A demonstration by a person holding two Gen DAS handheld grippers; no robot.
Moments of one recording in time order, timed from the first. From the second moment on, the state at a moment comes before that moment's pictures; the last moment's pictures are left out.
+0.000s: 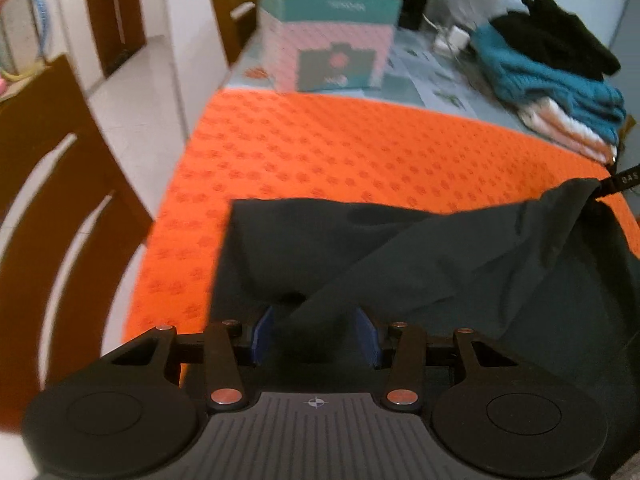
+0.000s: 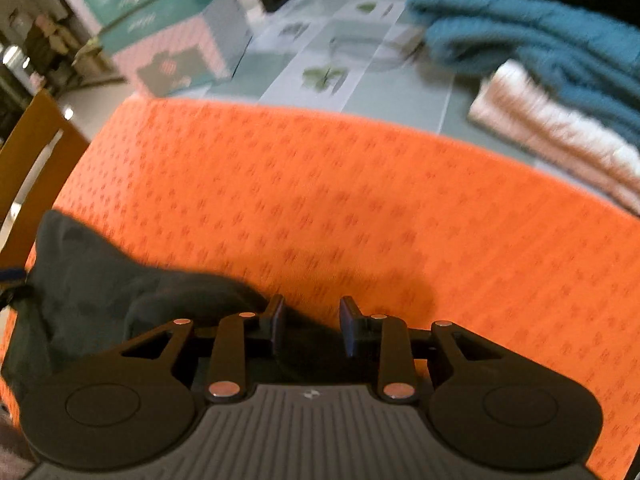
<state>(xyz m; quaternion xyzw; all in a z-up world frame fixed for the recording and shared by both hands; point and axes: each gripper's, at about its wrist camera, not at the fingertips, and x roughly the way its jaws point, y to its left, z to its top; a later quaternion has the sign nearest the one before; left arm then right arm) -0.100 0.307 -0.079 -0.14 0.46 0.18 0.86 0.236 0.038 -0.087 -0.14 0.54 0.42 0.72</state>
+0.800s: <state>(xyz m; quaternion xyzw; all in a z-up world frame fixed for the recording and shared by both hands) -0.127 0.272 0.023 -0.13 0.36 0.15 0.91 0.135 -0.012 -0.064 -0.17 0.52 0.43 0.71</state>
